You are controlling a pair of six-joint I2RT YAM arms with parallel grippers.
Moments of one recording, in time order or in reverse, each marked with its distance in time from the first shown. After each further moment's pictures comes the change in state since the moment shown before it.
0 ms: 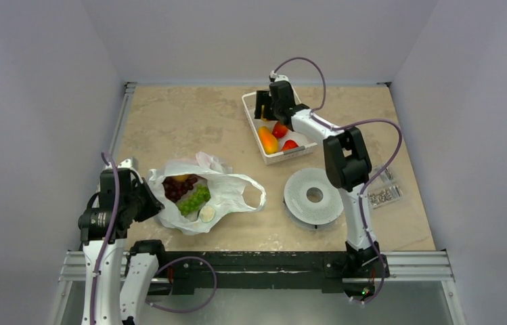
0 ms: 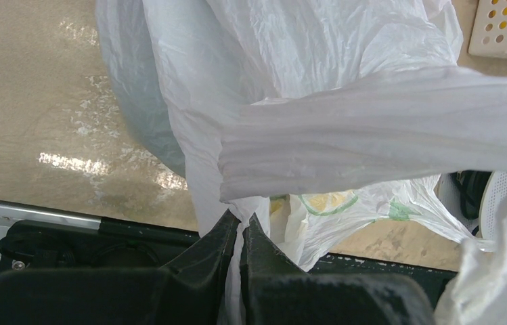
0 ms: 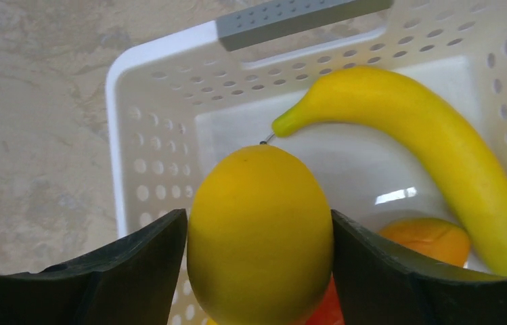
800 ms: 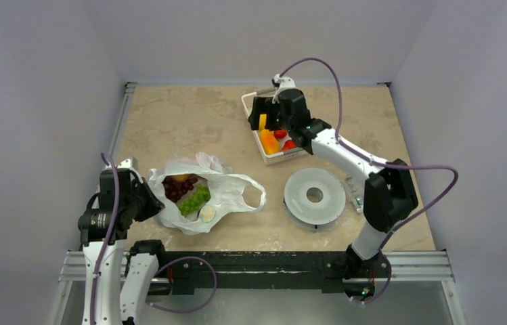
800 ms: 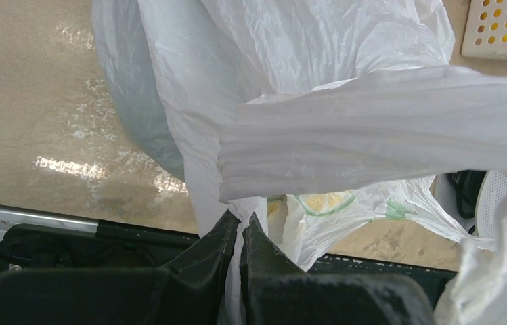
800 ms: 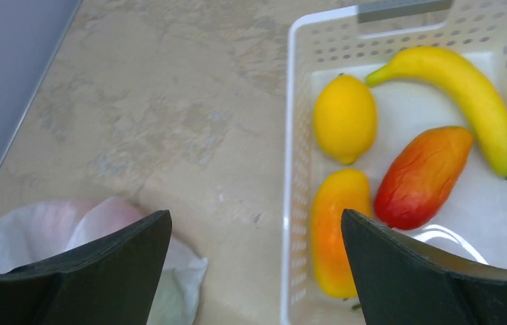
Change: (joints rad) left arm 0.000 -0.007 0.000 0.007 0.007 0.000; right arm 0.091 -0.494 -0.380 0.039 -0.058 -0.005
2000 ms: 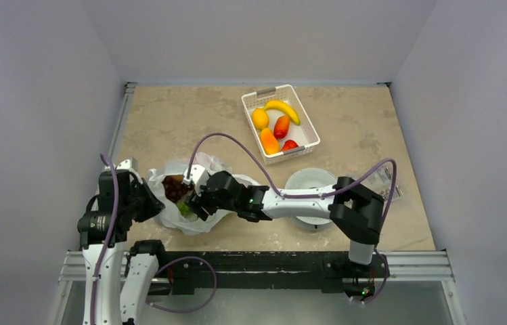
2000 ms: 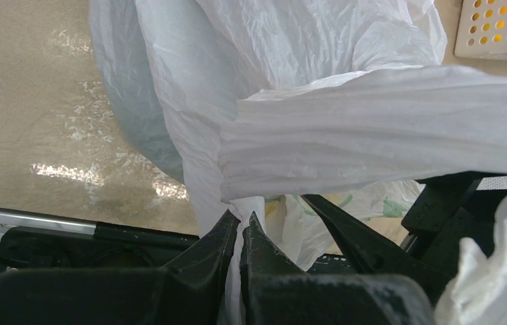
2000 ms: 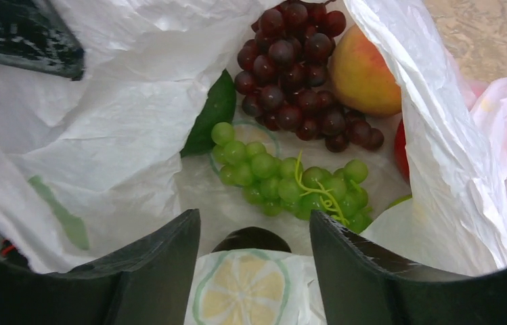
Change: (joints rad) left arm 0.000 -0.018 0.000 0.001 0.007 0.000; right arm 0.685 0.044 -0.220 0.273 -0.014 -0.277
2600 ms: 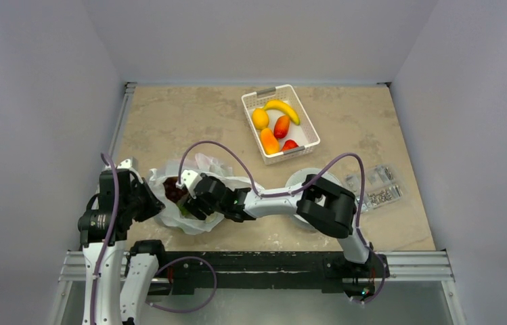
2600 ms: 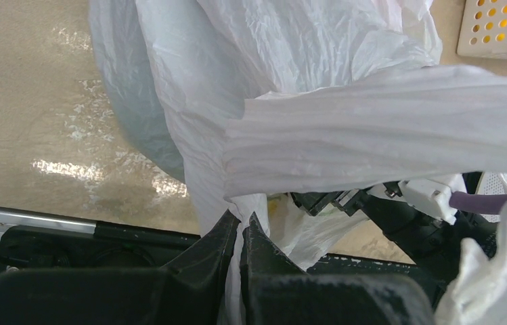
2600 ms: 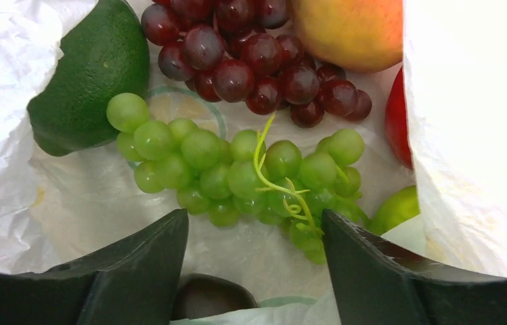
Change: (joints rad) left arm 0.000 0.012 0.000 0.000 0.000 0.000; right arm 0.002 0.238 0.125 -0.047 0.156 -0.050
